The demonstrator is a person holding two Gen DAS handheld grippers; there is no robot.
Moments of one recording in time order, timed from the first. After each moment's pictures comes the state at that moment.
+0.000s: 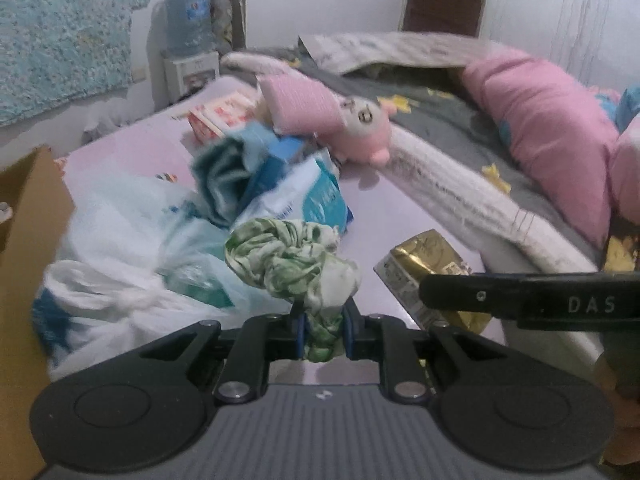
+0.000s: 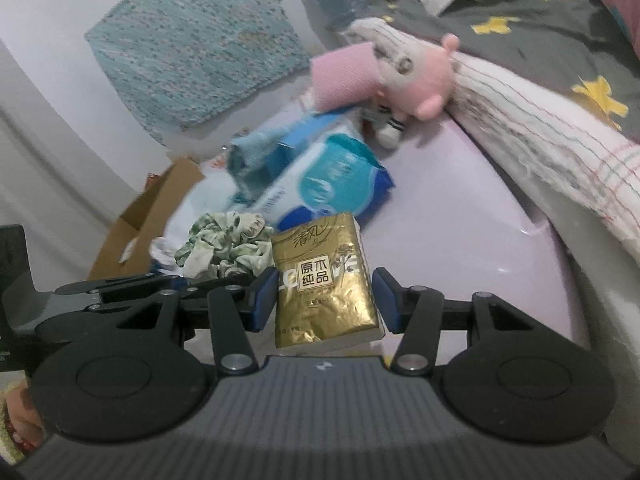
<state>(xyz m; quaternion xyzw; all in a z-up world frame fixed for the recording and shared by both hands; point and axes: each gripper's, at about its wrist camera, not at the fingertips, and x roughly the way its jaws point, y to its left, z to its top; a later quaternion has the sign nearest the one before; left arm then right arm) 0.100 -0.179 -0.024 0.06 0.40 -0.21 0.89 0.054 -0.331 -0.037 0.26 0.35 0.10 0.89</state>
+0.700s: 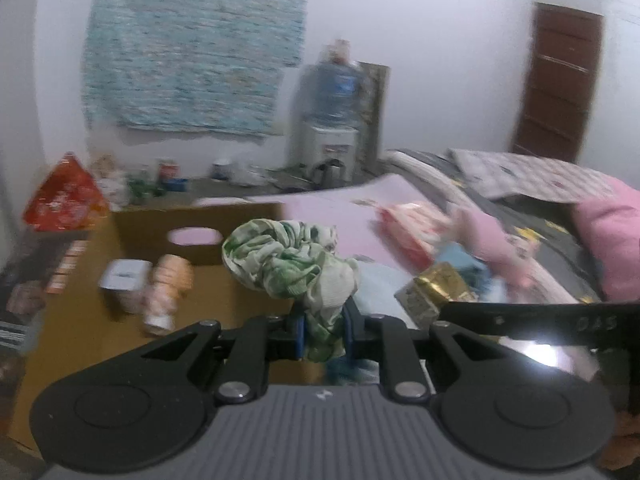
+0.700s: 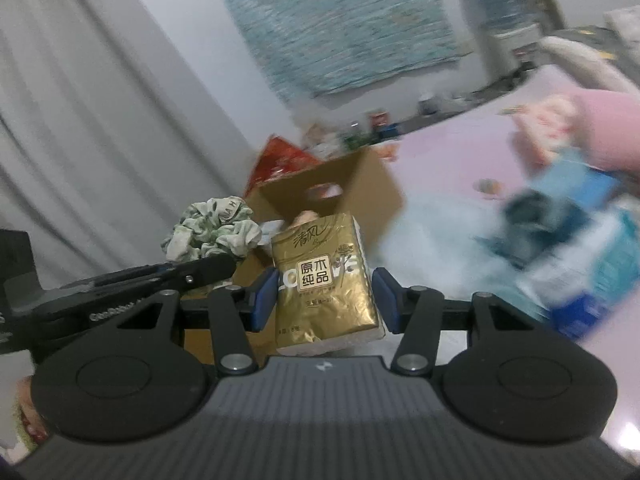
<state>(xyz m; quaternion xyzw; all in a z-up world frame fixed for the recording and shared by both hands) 0.085 0.018 0.069 -0.02 0.31 -0.03 0.95 0.129 -0.157 0.059 0.20 0.33 0.29 0.87</state>
